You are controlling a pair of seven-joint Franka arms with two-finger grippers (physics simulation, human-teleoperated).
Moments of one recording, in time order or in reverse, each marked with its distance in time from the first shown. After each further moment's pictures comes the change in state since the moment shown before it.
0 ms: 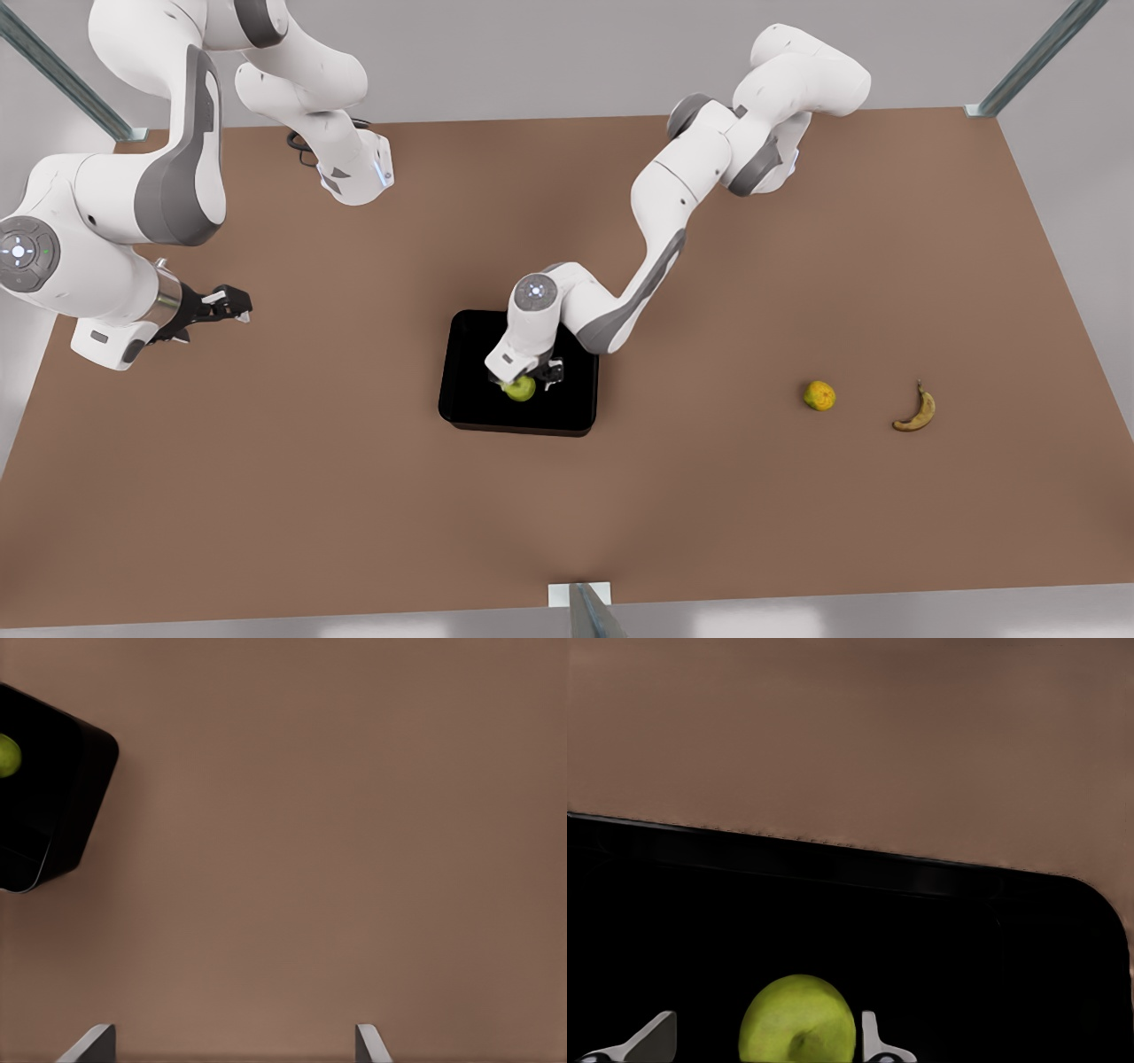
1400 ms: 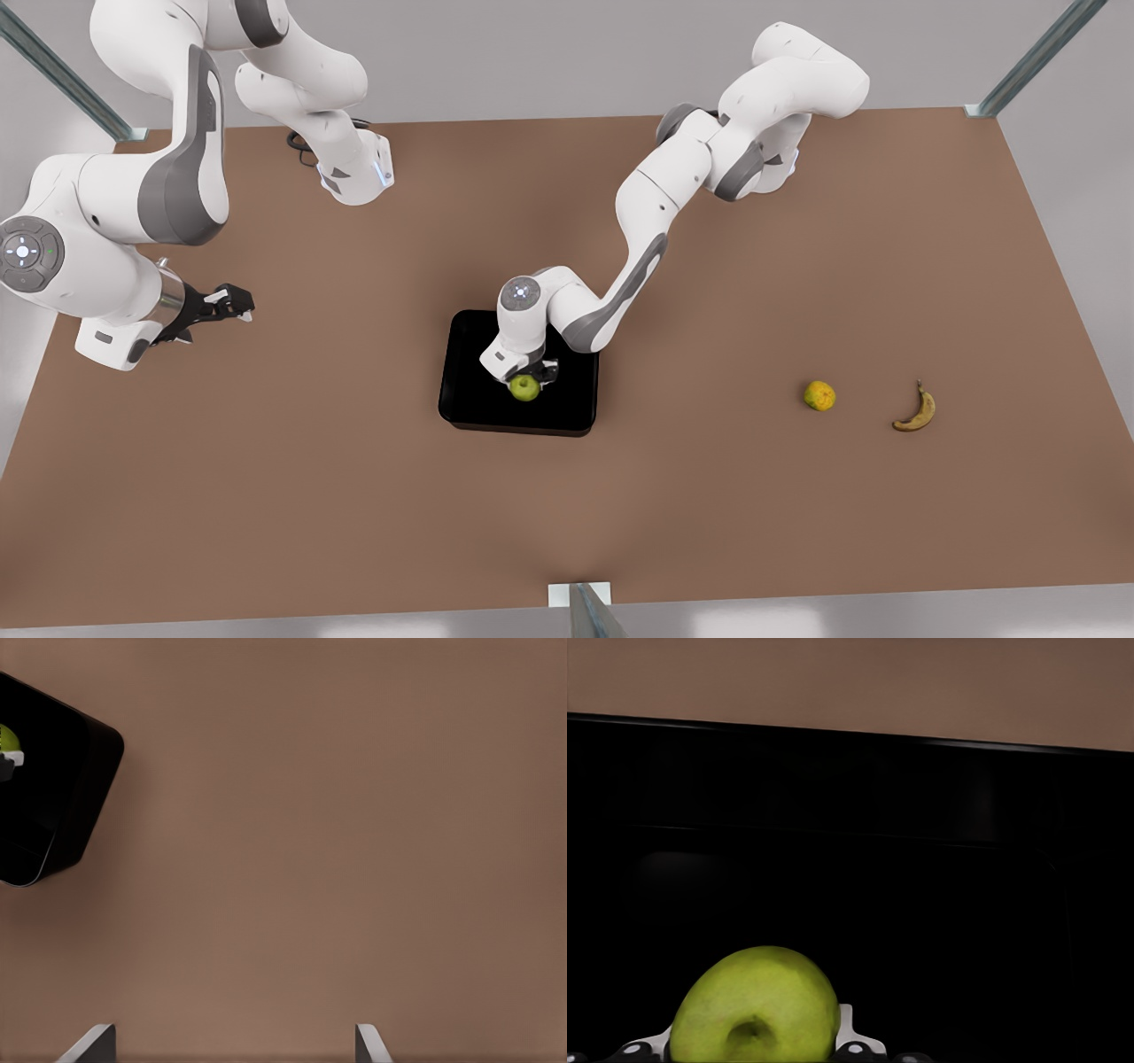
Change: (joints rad) left arm -0.077 0.101 0.084 0.028 0.007 -0.006 0.006; right arm 0.002 0.000 0.003 -0.001 -0.001 0.000 -0.020
